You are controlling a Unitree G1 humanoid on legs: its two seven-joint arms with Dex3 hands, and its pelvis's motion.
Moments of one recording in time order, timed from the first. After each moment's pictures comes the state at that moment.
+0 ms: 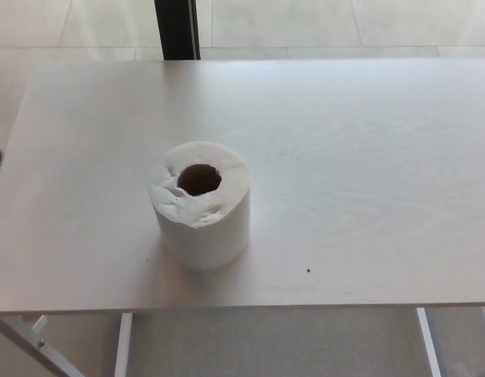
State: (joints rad) left_arm 0.13 0.36 0.43 -0.42 0.32 0.15 -0.07; right_arm 0.35 -0.77 -0.97 0.06 -0.25 0.23 0.47
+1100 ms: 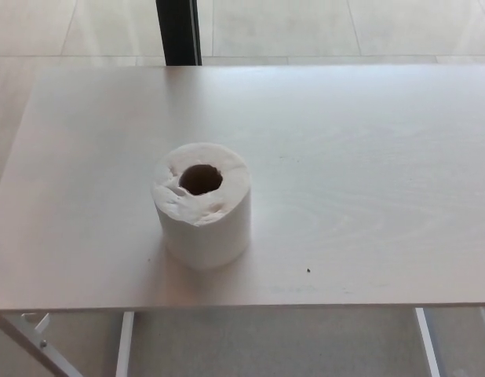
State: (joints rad) left_arm 0.25 0.42 0.84 0.62 0.13 0.24 0.00; right_arm 0.23 -0.78 -1.13 0.86 -0.09 0.31 0.36
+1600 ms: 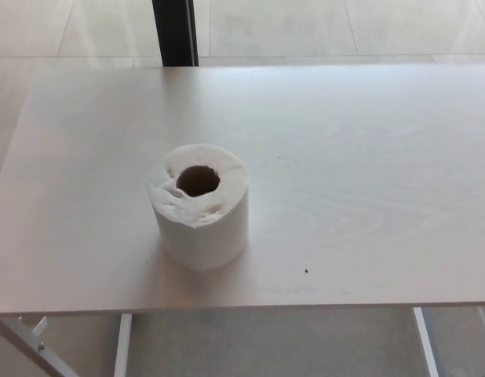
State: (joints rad) left_arm 0.30 0.58 0.39 0.87 0.16 0.25 -0.10; right_arm 0.22 -0.84 -0.98 1.10 0.02 0.28 0.39
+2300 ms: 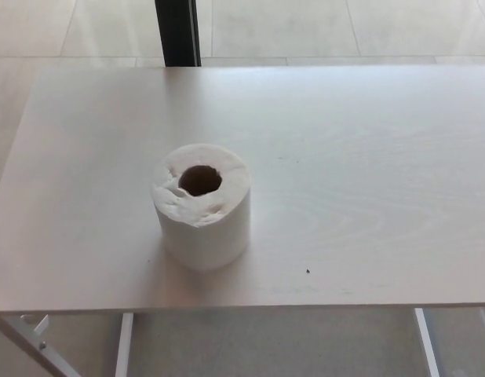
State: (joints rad) left_arm 0.29 0.63 0.32 0.95 0.10 0.18 -0.15; right_arm 0.26 -0.90 -0.70 1.17 0.12 0.10 0.52
